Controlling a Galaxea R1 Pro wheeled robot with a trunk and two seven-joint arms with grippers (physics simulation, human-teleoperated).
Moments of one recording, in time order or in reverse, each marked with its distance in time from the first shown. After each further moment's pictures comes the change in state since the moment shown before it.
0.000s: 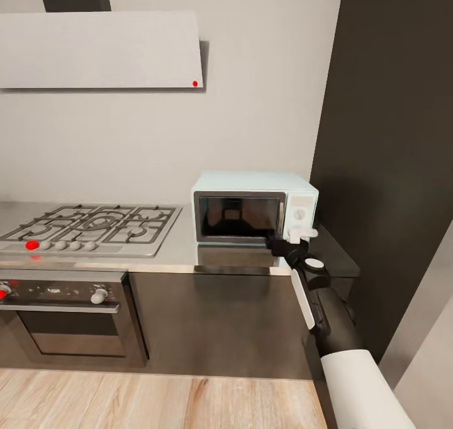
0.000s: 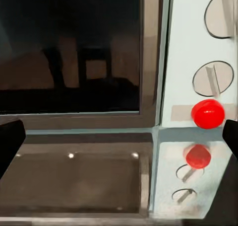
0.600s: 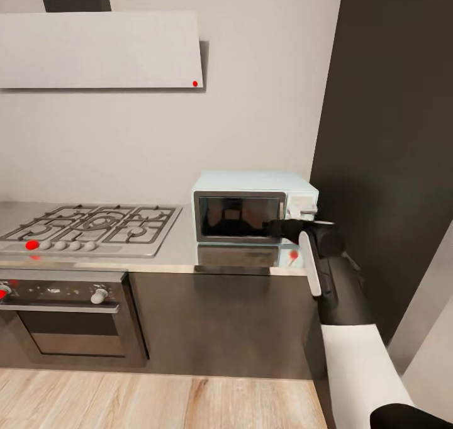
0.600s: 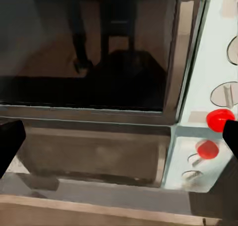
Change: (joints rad) left arm 0.000 0.000 0.000 0.006 0.000 0.000 0.000; right arm -0.139 0.019 0.001 -0.211 0.004 0.532 0.074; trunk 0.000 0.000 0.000
